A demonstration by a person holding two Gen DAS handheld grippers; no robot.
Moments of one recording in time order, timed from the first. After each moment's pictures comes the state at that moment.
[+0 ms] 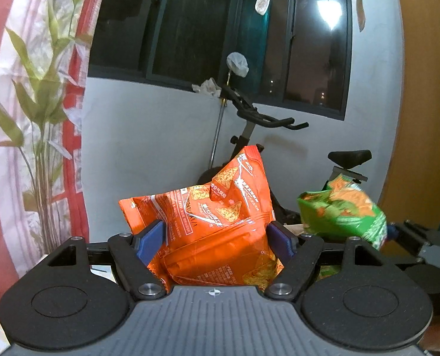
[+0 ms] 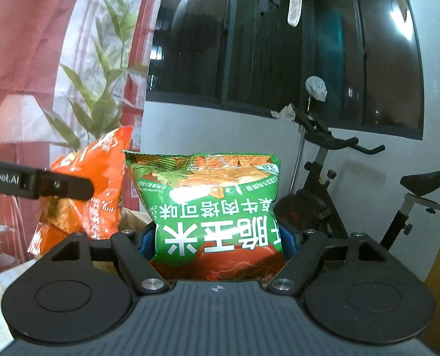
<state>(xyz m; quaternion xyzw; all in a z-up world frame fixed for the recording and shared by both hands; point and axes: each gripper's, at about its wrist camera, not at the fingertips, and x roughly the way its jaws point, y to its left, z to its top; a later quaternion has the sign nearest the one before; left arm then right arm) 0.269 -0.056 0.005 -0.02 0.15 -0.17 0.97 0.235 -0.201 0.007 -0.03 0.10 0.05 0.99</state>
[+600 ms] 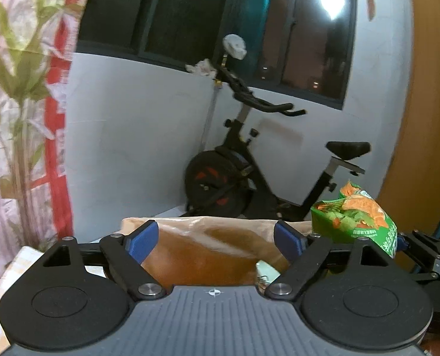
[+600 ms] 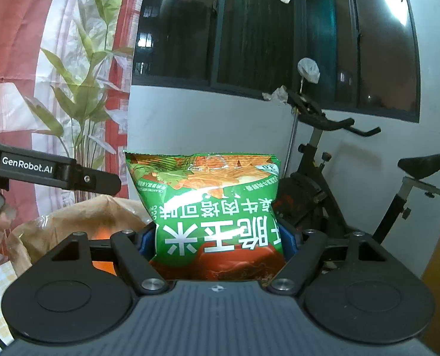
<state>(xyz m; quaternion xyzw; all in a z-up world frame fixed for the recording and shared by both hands) 0.329 -0.049 -0.011 -0.04 0.19 -0.19 0.96 0.258 -0.204 -0.004 -0.02 0.13 0.03 0.99</state>
